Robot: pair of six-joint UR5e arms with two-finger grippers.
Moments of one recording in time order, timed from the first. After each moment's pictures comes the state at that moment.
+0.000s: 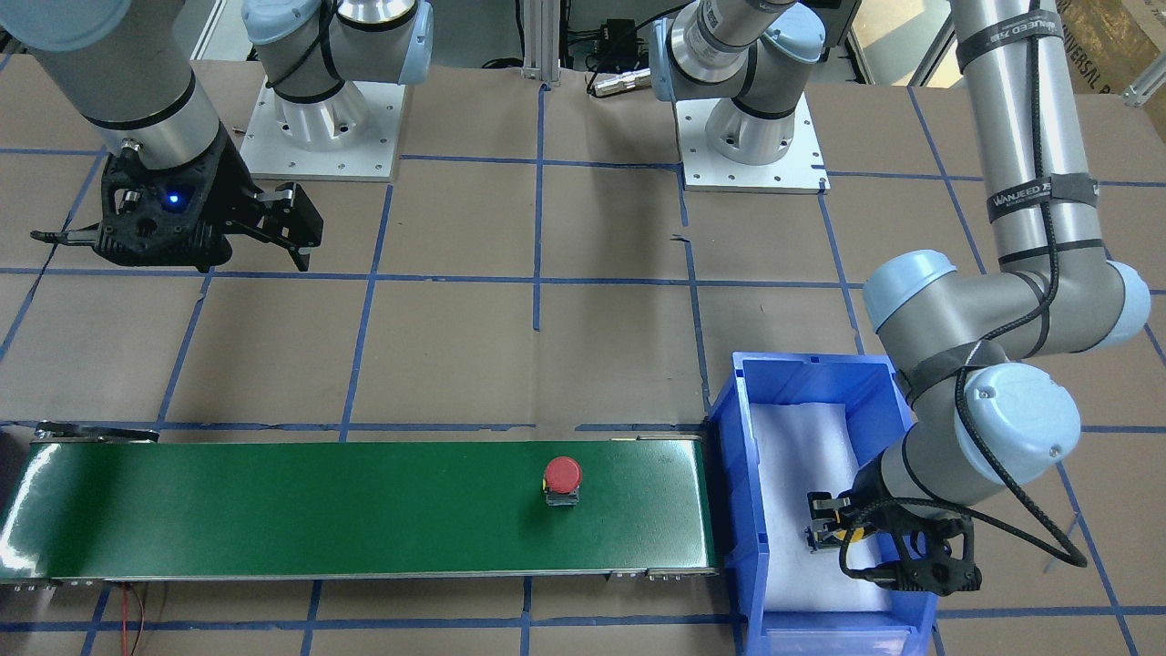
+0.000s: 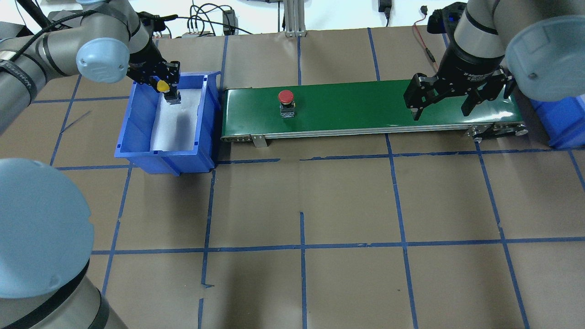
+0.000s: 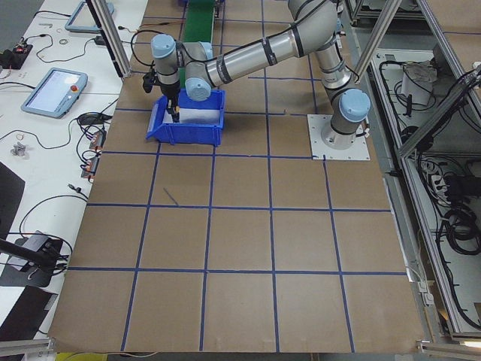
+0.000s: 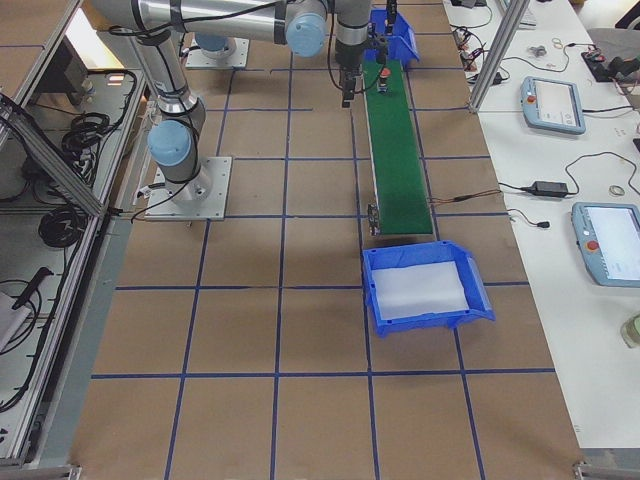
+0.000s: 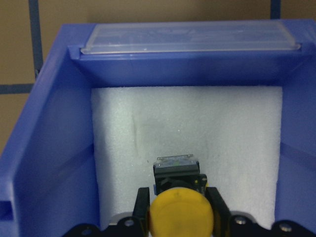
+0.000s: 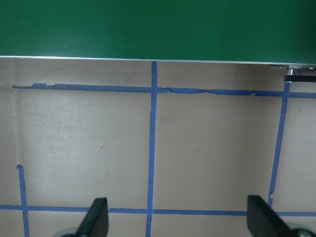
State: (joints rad) left arm -1.43 -2.09 -1.40 -1.14 1.58 0.16; right arm 1.53 -1.55 1.65 -1.64 -1.59 -0.09
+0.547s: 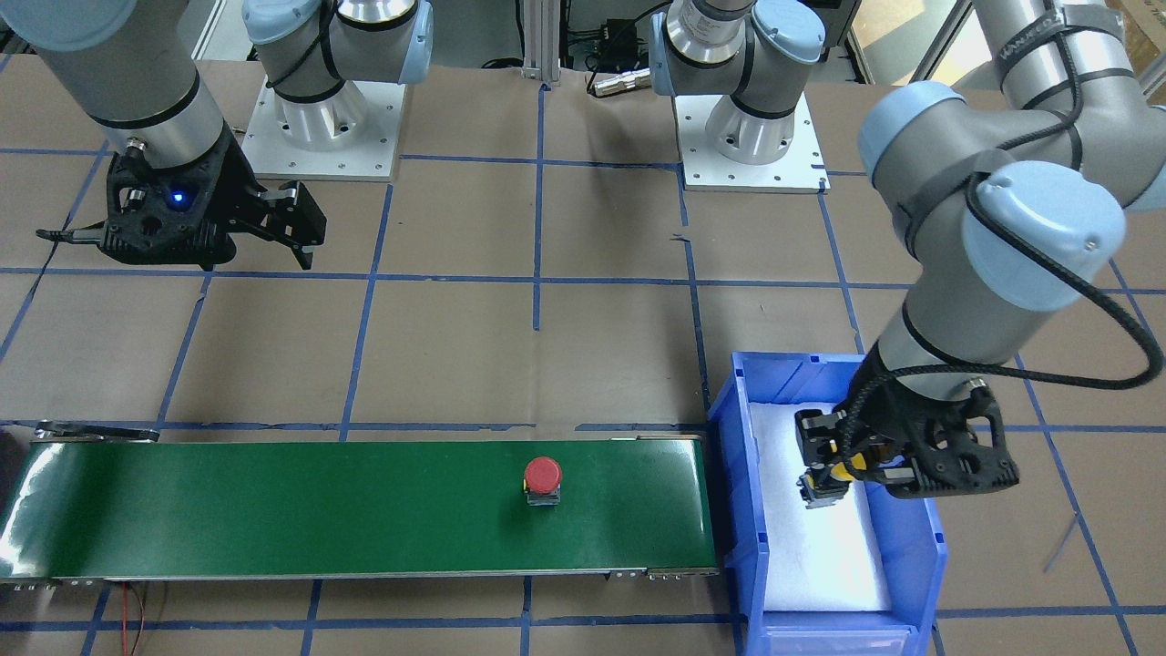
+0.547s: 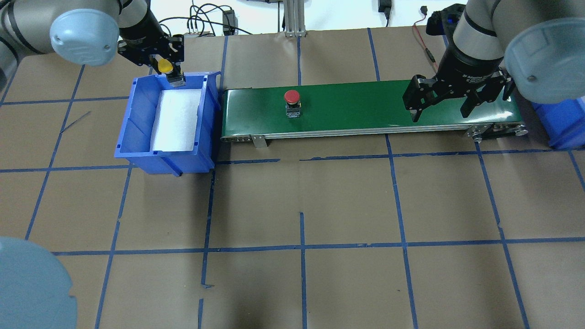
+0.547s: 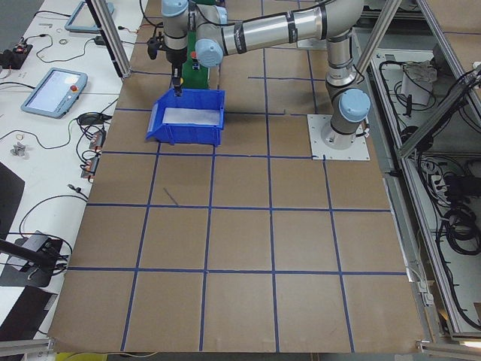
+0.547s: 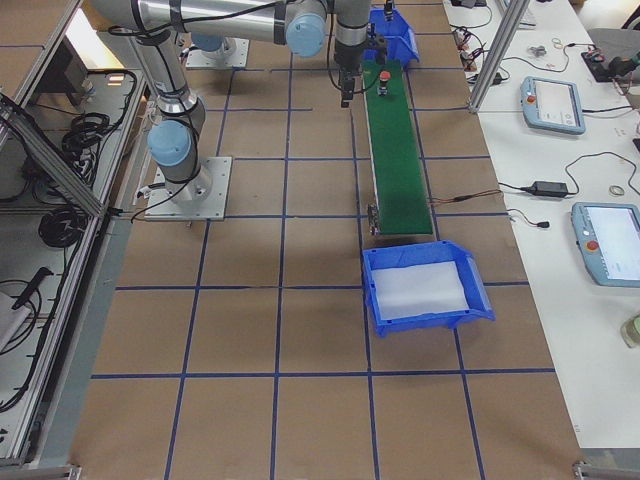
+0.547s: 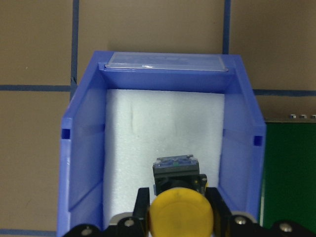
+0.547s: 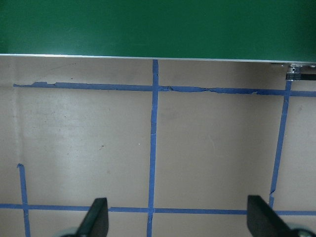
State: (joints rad) left arm -1.54 -1.94 -1.39 -1.23 1.57 -0.05; right arm 1.53 -1.55 1.65 -1.64 -1.58 -0.09
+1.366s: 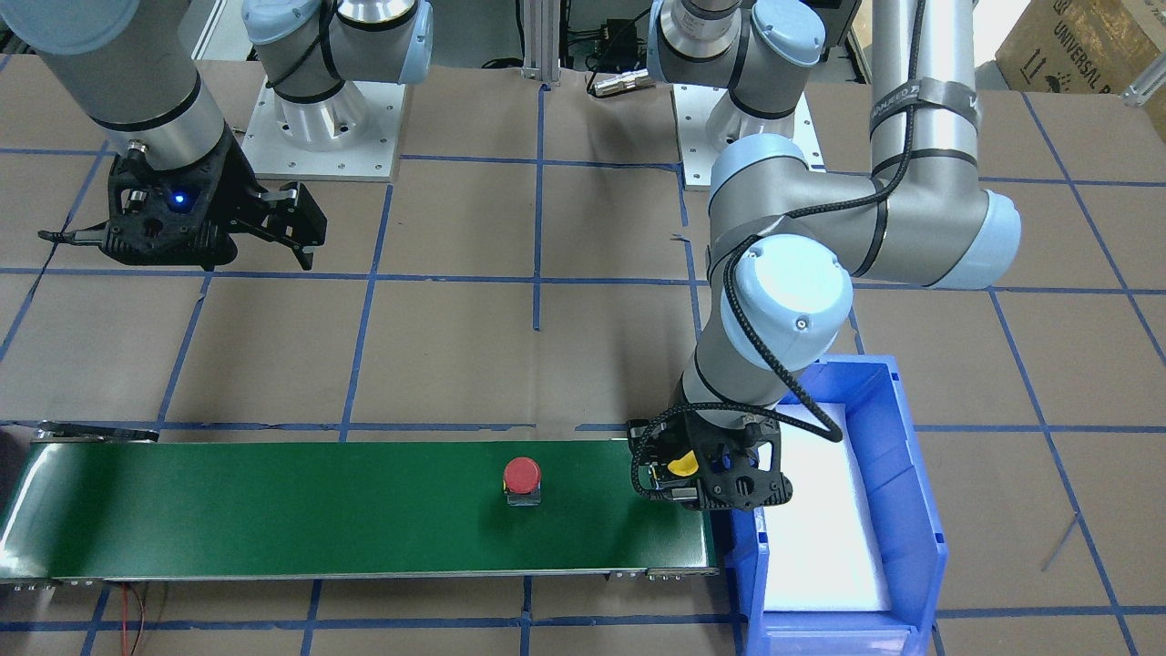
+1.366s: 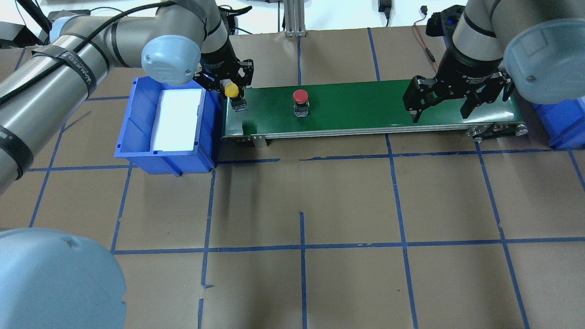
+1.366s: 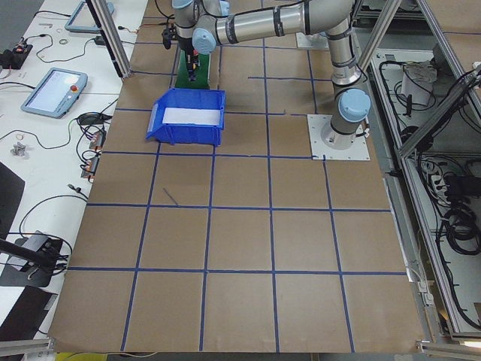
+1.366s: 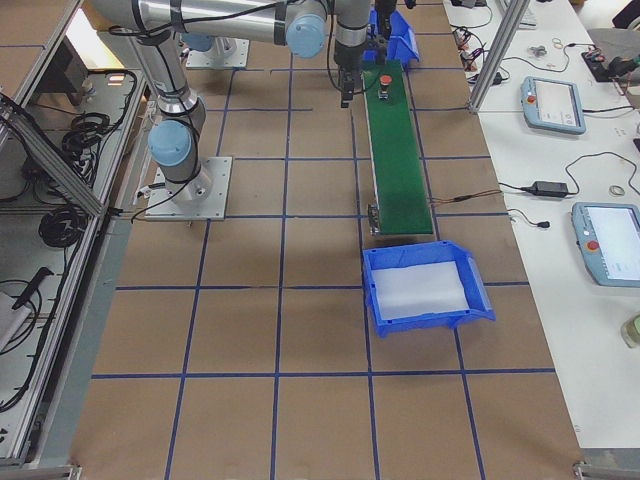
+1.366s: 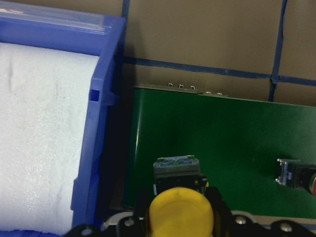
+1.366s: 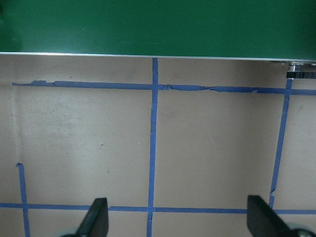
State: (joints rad) left arm -1.69 -2.06 -1.40 -1.23 1.54 -0.18; right arm 1.53 -1.55 1.65 -1.64 -1.59 -0.09
